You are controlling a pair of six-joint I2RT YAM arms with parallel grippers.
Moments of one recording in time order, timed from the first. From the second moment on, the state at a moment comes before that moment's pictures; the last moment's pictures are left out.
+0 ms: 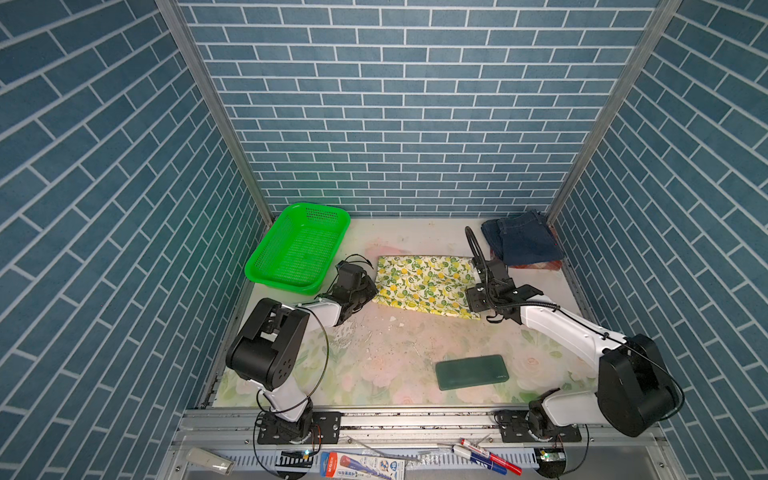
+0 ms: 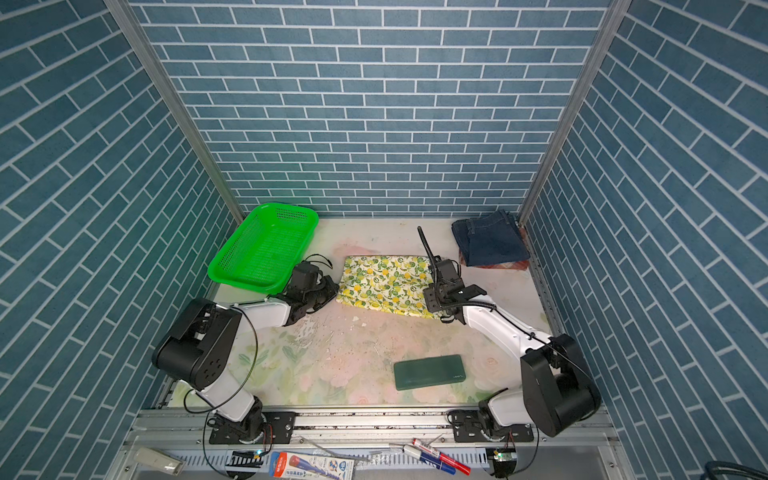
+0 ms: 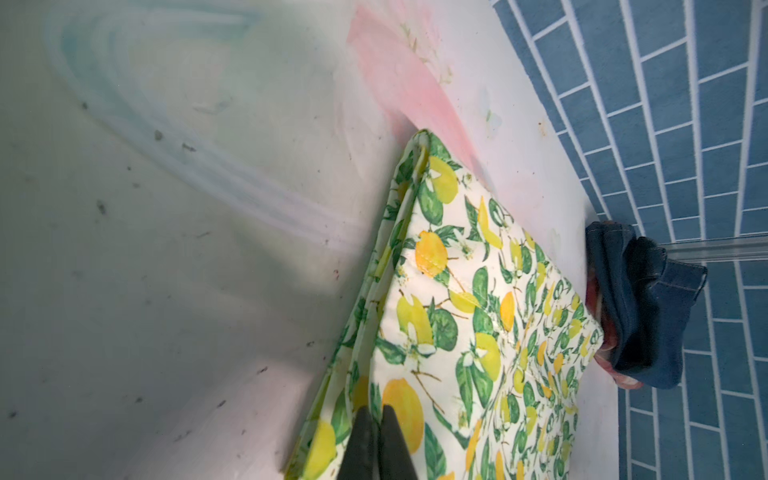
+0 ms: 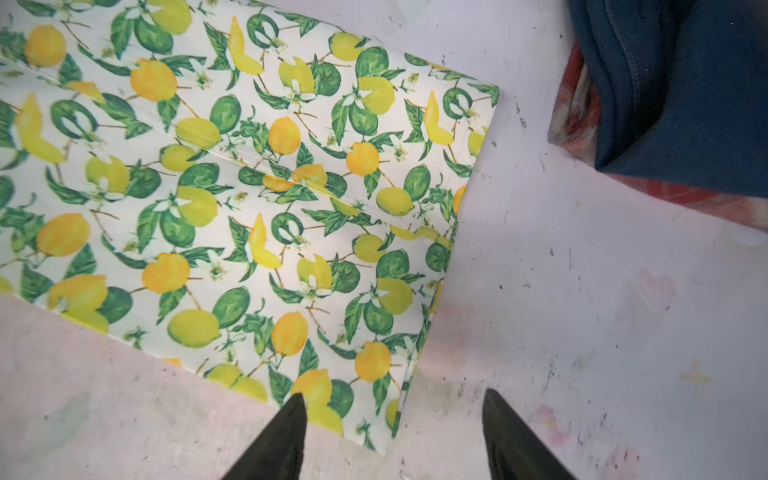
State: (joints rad) left arm -0.38 1.68 0.72 0.26 0.11 -0.95; right arm 0.51 1.37 0.87 -0.45 0.18 0.16
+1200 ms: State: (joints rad) left arm -0.47 1.73 0.83 0.04 -0.05 -0.70; right arm 0.24 1.52 0.71 -0.26 -0.19 0.67
